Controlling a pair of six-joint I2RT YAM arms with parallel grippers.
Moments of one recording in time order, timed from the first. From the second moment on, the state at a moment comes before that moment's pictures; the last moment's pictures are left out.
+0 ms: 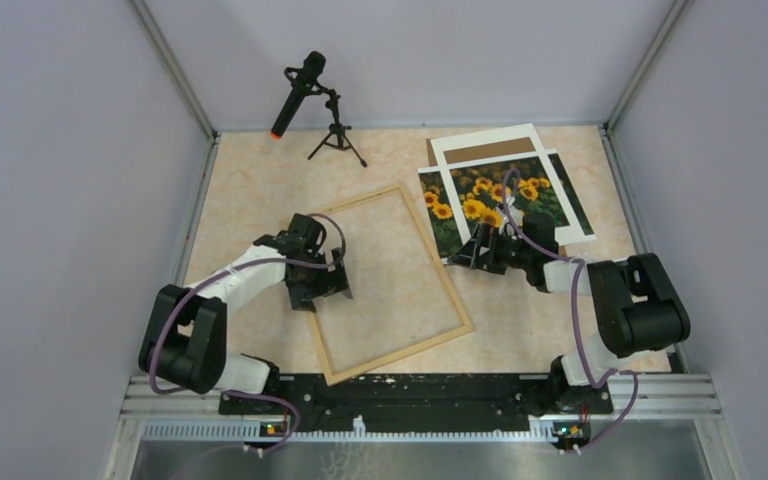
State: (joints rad) left arm -0.34 1.40 0.77 -0.65 0.17 -0.62; right arm 0.19 1.56 0.51 0.40 -0.68 0.50
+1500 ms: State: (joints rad) left arm -0.16 1.63 1.27 -0.39 0.20 -0.55; right arm 0.24 1.62 0.84 0.01 -0.48 0.51
